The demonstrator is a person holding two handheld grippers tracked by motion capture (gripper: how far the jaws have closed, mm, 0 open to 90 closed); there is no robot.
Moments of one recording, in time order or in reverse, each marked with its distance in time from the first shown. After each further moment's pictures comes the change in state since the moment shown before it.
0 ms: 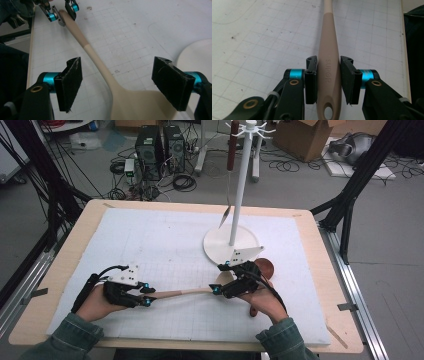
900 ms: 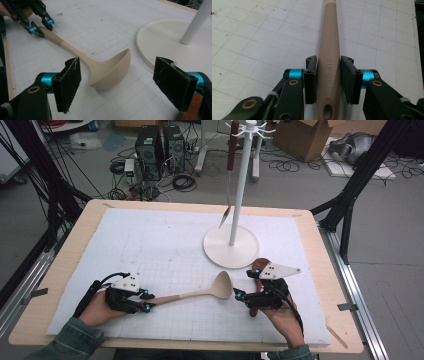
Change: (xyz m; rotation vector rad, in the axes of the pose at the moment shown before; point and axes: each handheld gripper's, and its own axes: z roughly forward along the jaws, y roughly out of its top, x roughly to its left) left arm -0.002 -0.026 0.017 0.037 -0.005 -0.027; right arm 0.017 -0.056 -0.052 -0.120 -0.243 0.134
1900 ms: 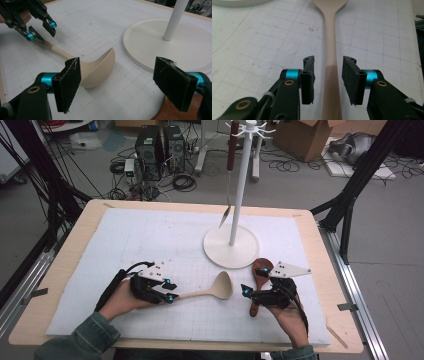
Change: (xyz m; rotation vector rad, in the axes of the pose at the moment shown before) left arm 0.001 0.059 0.026 -0.030 -0.009 0.033; right arm -0.012 -0.007 -0.015 -0.042 -0.059 0.060
